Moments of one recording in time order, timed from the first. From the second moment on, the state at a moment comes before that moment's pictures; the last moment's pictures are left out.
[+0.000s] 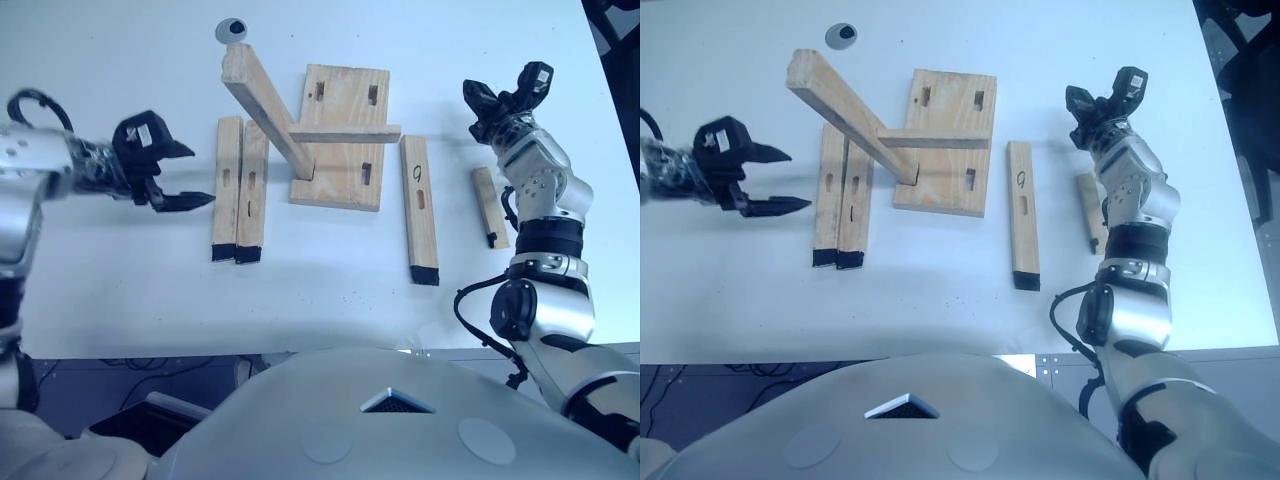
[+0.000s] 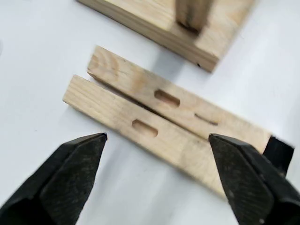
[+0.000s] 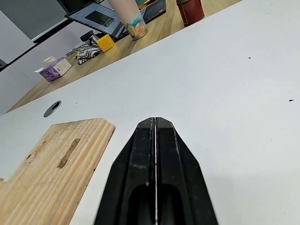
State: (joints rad) left arm -0.09 0.98 0.00 -0.32 -0.27 0.74 -1.02; right arm -0.45 -0.25 -0.30 0.48 0.40 0.42 0.41
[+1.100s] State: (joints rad) left arm 0.06 0.61 0.11 -0.69 -0.42 1.33 -0.46; right arm -0.36 -0.25 -0.28 0.42 0.31 0.40 0.28
